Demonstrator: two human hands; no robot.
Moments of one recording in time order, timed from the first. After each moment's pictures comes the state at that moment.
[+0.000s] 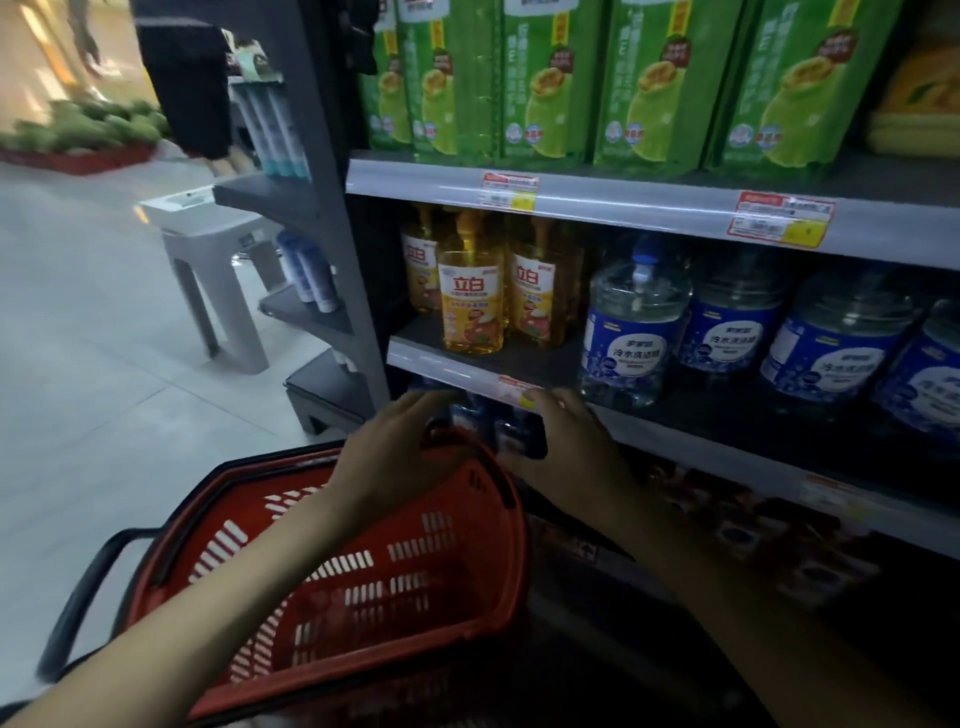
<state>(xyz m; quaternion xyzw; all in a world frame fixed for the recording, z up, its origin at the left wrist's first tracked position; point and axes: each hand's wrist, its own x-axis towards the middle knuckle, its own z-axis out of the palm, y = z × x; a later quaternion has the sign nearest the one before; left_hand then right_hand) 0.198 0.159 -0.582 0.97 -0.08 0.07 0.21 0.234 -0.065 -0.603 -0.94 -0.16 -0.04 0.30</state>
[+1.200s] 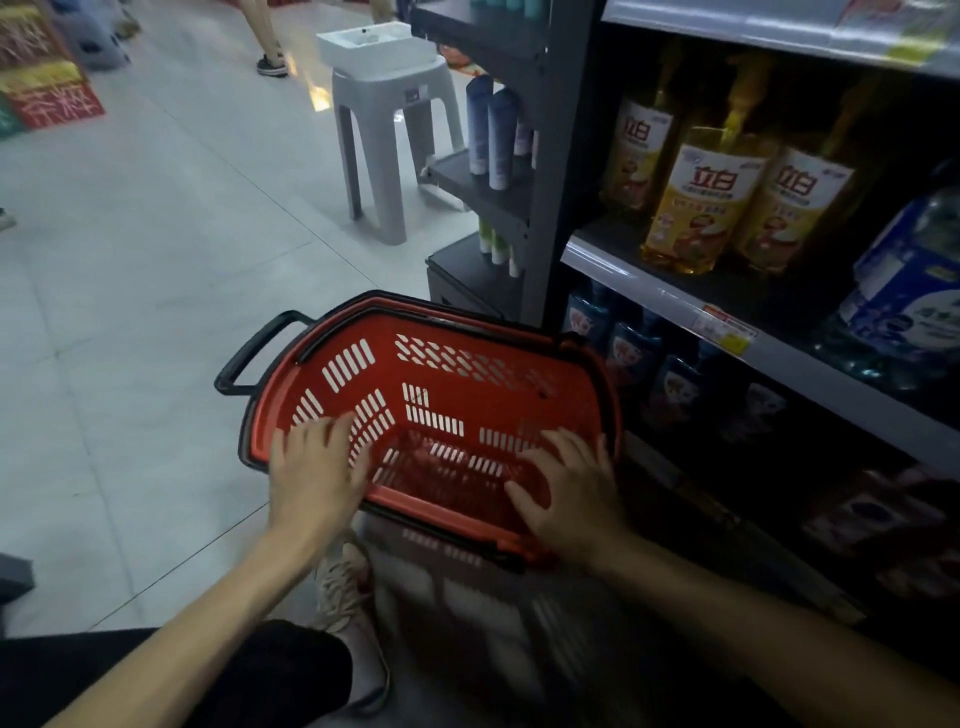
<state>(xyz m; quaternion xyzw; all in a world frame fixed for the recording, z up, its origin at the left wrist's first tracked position) 0.056 0.366 -0.745 0.96 0.27 0.11 0.03 0.172 0.089 -0.746 -0.94 -0.29 0.06 0.19</state>
